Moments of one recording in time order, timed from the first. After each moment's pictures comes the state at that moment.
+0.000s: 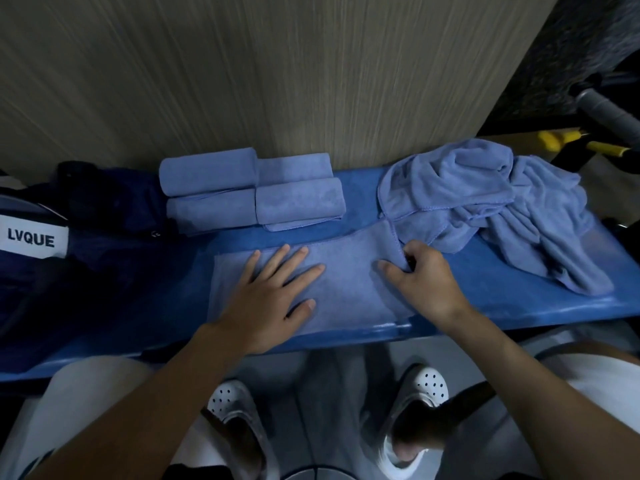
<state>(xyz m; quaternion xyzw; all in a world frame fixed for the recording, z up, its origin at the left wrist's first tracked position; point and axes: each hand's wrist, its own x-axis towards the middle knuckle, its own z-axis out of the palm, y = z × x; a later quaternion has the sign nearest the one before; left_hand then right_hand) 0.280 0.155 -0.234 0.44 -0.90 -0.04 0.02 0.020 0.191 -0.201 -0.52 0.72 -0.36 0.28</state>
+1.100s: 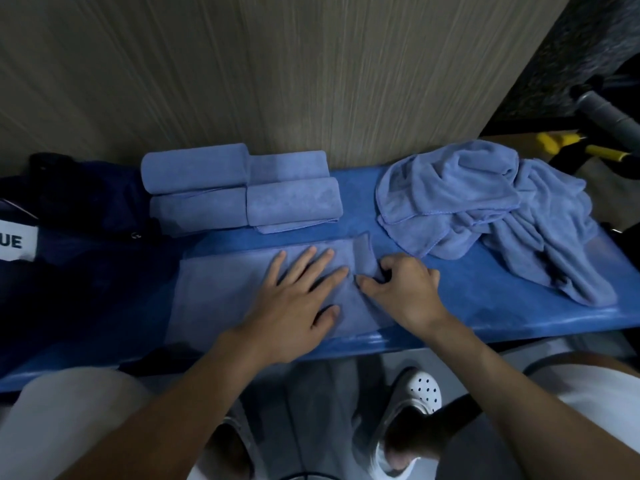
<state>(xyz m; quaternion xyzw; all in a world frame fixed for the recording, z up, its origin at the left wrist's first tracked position) 0.236 0.155 -0.234 0.42 -0.91 -0.04 0.00 0.042 0.176 -0.205 -0.56 0.78 -0.20 0.19</state>
